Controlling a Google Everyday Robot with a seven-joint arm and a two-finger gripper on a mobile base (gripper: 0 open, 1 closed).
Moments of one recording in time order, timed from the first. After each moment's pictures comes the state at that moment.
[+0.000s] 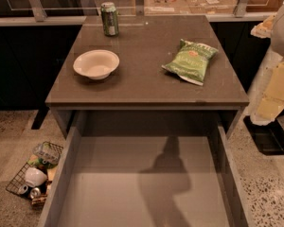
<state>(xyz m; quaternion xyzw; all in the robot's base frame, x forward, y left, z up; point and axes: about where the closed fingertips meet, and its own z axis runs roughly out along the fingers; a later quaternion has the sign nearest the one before) 0.438 -0.213 0.989 -0.60 0.78 -0.05 0.18</state>
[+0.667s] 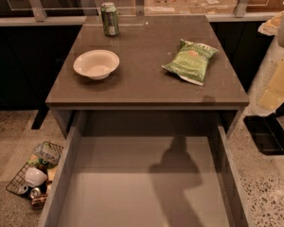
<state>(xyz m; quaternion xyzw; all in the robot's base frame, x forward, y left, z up) 0.457 -0.235 0.986 -0.57 0.79 -0.04 0.20</state>
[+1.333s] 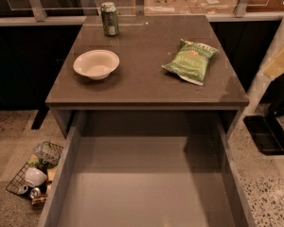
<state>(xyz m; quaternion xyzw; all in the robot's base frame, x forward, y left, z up) 0.552 -0.312 0.978 -0.48 0.82 -0.04 0.30</state>
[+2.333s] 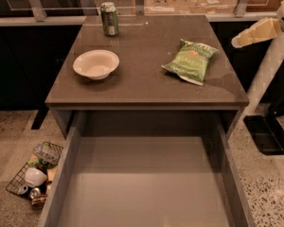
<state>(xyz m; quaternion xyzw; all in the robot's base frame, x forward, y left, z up) 0.676 -0.333 0.978 -0.31 0.82 0.01 0.48</state>
